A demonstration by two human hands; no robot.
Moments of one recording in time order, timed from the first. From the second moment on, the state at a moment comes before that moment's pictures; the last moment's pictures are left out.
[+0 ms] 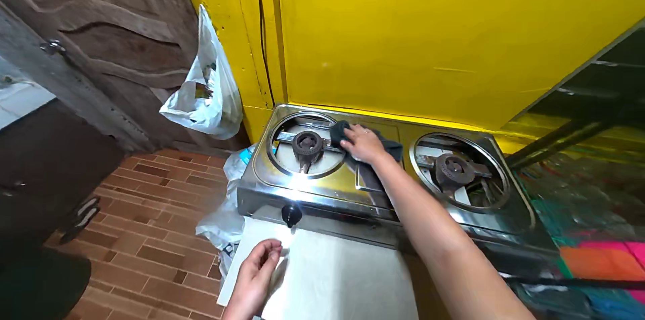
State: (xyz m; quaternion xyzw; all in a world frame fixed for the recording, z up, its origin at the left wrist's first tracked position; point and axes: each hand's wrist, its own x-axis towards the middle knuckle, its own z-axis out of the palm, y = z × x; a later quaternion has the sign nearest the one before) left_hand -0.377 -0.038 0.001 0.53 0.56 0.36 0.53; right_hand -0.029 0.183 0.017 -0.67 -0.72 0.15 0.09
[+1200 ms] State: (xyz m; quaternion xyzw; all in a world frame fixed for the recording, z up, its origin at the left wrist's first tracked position) left_hand -0.216 0.155 0.081 0.79 0.52 -0.01 0.33; right_hand -0.146 -0.061 -0.009 -0.31 0.15 0.54 0.76
